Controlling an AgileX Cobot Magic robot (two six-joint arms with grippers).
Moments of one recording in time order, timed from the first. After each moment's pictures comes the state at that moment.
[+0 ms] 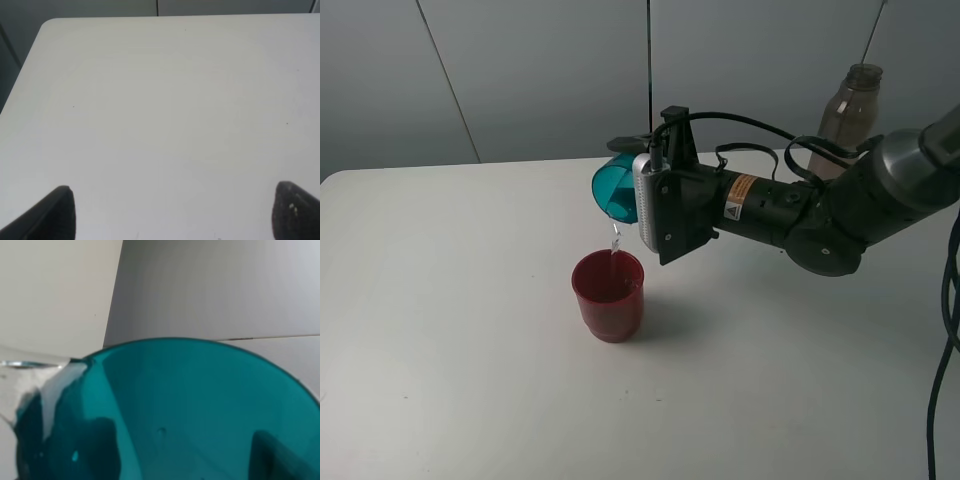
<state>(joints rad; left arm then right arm) 0.03 0.00 -0.51 0.02 1.08 -0.02 0.53 1.99 -0.74 -0.48 -1.04 -1.27</state>
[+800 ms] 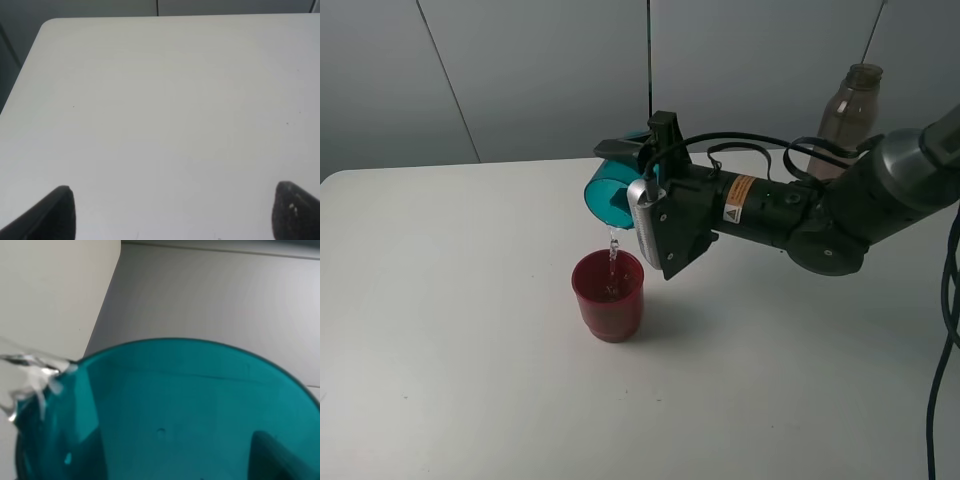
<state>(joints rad) 0.03 0.00 -0.51 0.02 1.08 -0.02 0.53 1.99 -0.74 -0.56 -1.08 -1.42</state>
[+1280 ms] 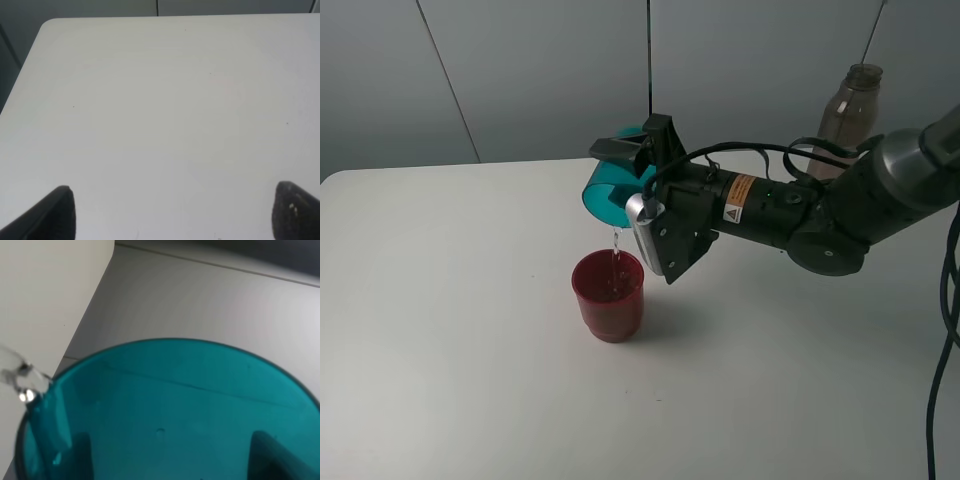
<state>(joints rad) 0.03 0.00 -0.51 0.02 1.08 -0.02 0.53 1.99 -0.74 -0.57 -1.11 -1.53</state>
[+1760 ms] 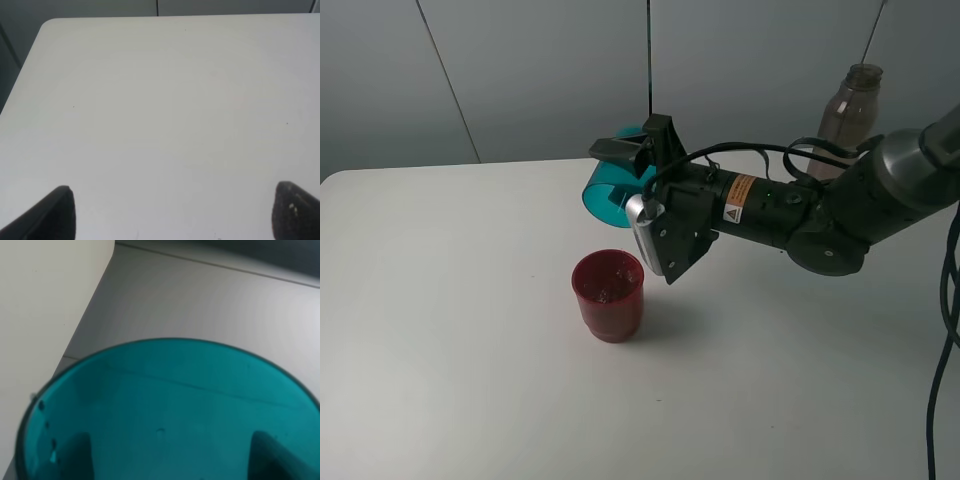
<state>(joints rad) 0.03 0.00 -0.51 0.02 1.08 -0.02 0.53 1.99 -0.74 -0.57 -1.11 -1.53</state>
